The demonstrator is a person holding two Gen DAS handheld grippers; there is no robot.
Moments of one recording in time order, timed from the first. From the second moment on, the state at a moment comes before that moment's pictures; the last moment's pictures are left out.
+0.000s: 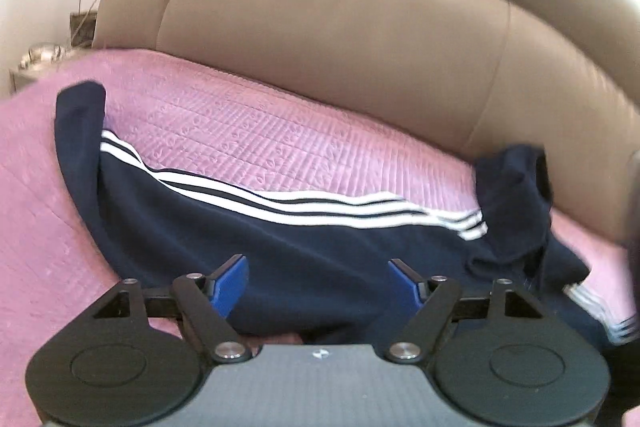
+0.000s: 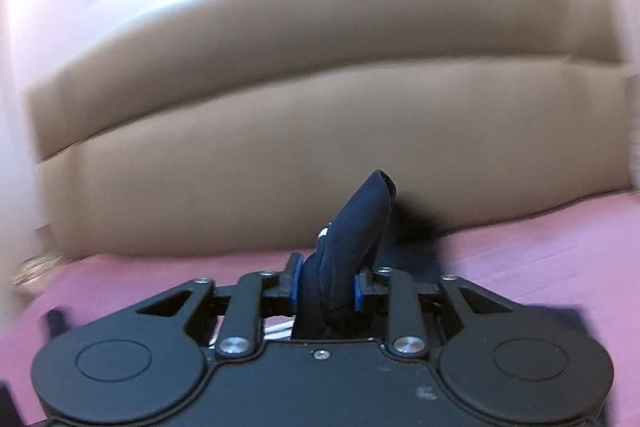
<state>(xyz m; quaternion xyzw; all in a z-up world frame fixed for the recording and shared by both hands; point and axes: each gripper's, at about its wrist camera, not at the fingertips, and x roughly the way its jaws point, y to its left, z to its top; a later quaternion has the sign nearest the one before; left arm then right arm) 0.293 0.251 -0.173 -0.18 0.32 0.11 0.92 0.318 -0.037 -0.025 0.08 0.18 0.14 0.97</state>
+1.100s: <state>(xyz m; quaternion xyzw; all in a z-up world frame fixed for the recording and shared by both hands) 0.343 0.247 -0.214 -0.19 0.33 0.06 0.92 0.299 -0.126 -0.189 0.07 0.39 0.01 0.92</state>
